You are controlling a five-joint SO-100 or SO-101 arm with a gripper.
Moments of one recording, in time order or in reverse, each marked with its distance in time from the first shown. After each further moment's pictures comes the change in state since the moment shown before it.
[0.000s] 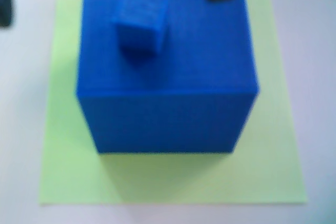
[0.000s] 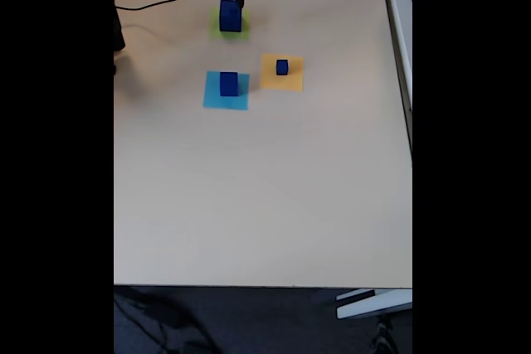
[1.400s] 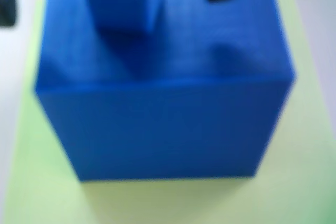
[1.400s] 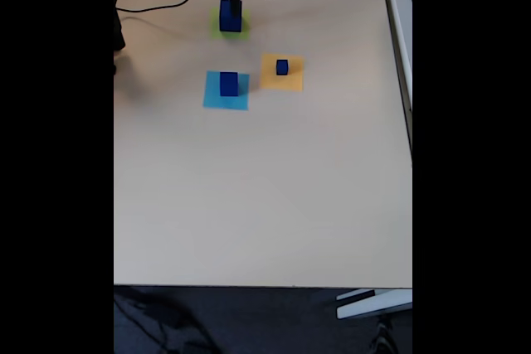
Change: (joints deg) arm -1.2 -3.2 4.9 -2.9 2.4
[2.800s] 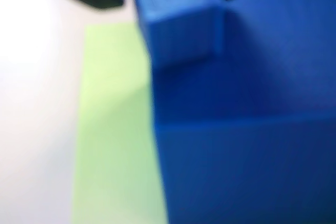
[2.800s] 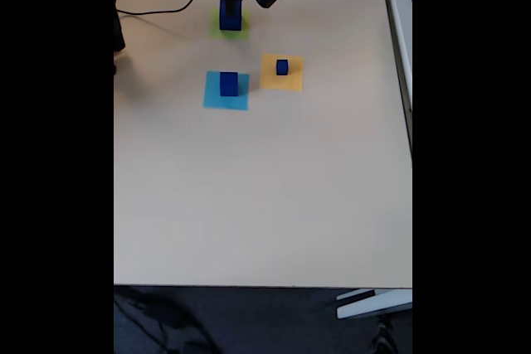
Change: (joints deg) arm 2.5 1.7 3.8 2.4 -3.3
